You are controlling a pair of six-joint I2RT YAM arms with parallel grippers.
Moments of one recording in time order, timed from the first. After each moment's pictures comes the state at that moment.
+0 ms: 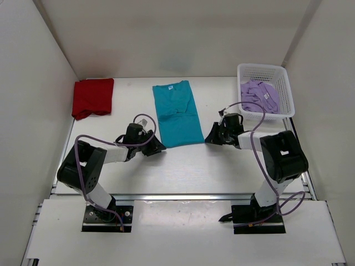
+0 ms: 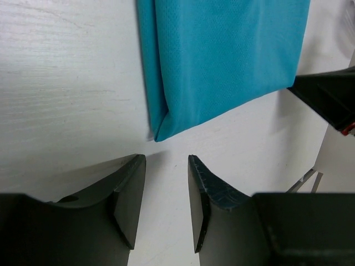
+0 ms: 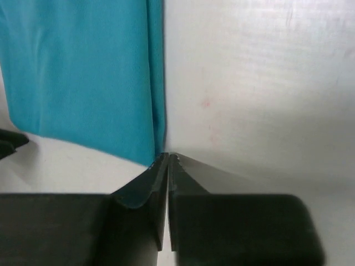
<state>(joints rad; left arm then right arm) -0.39 1.60 0.59 0.26 0.34 -0.81 0.28 1.72 0.78 0.15 -0.36 0.47</state>
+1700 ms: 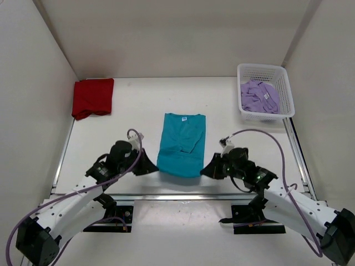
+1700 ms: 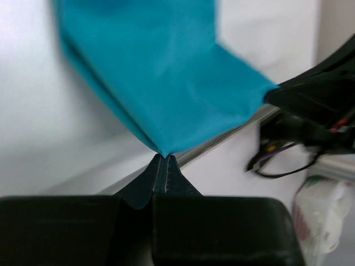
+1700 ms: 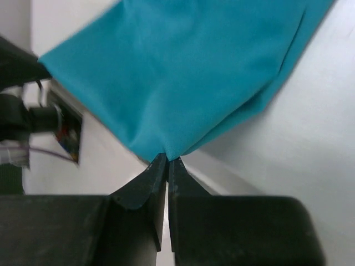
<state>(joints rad) -0.60 0.75 0.43 -0.38 0.31 -0.75 0.75 0.73 0.31 -0.16 -0.23 0.79</state>
